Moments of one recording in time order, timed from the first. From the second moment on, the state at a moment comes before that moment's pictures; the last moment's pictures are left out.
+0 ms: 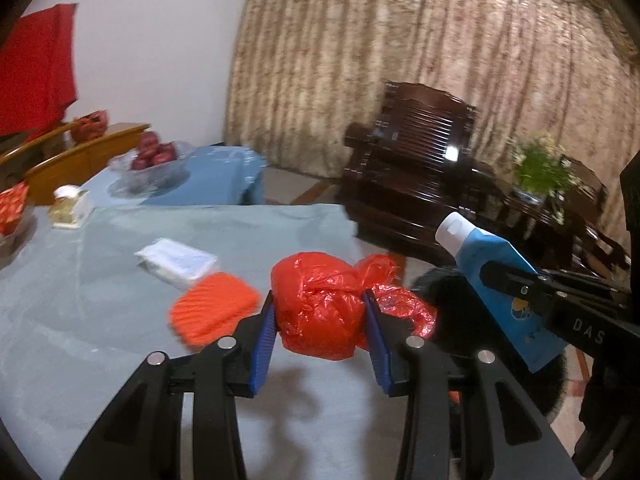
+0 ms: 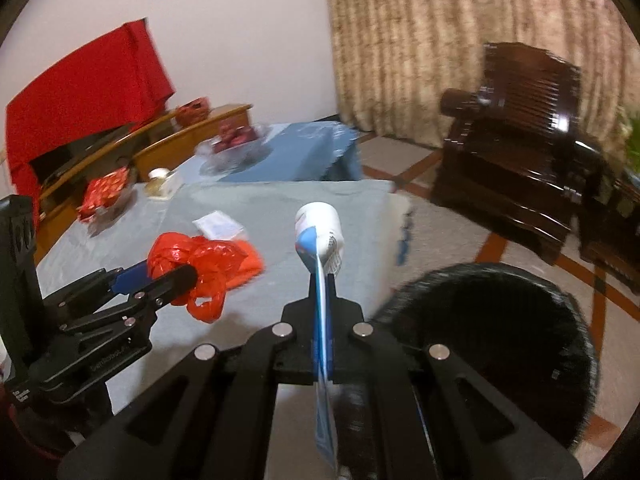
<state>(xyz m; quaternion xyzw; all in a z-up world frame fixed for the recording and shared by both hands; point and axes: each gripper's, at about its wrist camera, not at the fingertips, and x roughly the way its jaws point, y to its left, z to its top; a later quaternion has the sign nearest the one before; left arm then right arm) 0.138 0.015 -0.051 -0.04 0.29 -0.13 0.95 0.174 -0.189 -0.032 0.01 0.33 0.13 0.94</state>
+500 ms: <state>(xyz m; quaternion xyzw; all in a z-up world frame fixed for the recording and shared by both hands) 0.162 -0.127 -0.073 0.01 0.31 -0.23 0.92 0.154 -0.316 -0.073 0.04 0.35 0.00 0.93</state>
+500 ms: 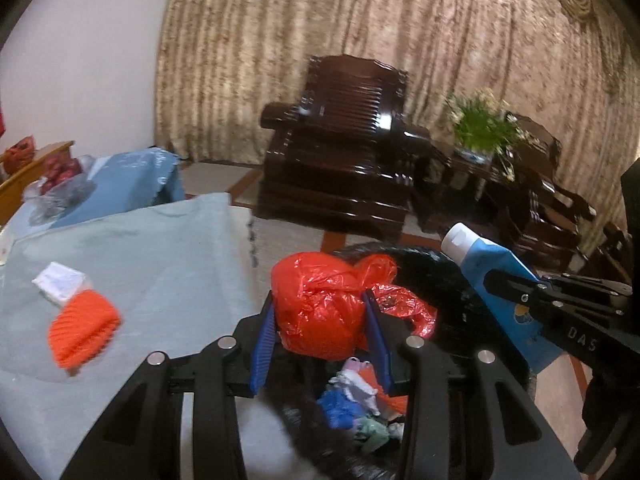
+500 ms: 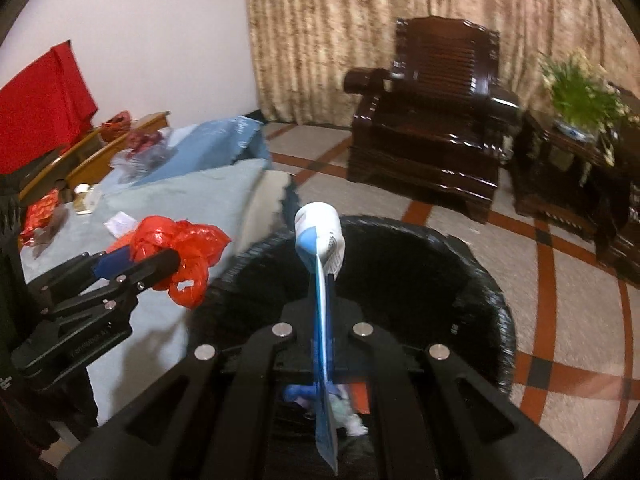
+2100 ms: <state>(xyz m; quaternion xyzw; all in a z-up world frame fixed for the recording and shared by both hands) 0.152 0.084 -0.064 -0.02 0.29 -0.04 0.96 0.203 -0.170 -0.060 0.03 0.31 0.11 0.94</state>
